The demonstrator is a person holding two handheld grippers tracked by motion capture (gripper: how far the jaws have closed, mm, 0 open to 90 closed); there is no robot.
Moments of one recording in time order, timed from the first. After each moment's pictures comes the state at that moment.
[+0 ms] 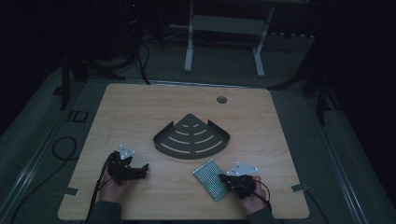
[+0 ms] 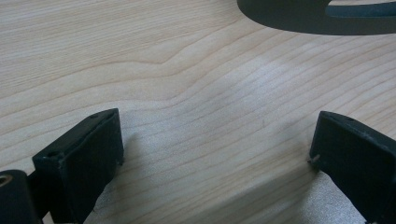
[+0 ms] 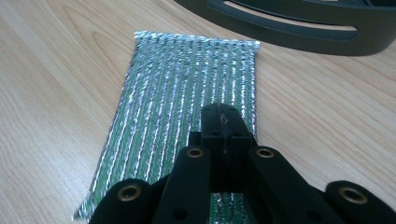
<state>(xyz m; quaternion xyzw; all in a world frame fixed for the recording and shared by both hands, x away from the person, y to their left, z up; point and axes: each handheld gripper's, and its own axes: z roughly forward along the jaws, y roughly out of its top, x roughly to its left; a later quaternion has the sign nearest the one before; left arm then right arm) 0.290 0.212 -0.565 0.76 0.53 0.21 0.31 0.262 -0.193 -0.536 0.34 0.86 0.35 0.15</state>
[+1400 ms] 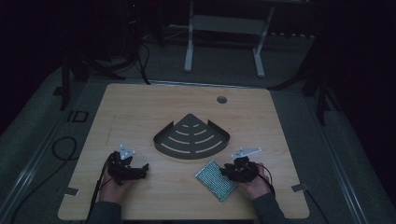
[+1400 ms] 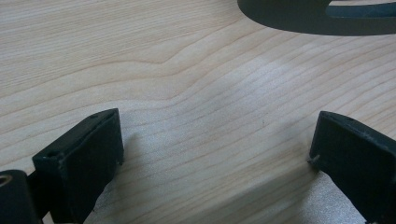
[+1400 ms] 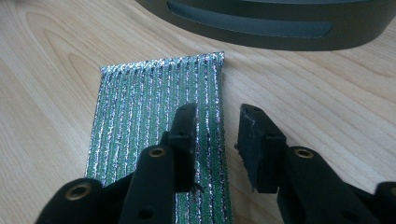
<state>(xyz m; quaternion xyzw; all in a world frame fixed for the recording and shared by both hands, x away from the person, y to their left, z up) 0.290 0.212 -0.565 0.76 0.53 0.21 0.31 0.309 -0.204 -0.526 0.38 0.86 0.34 0.07</state>
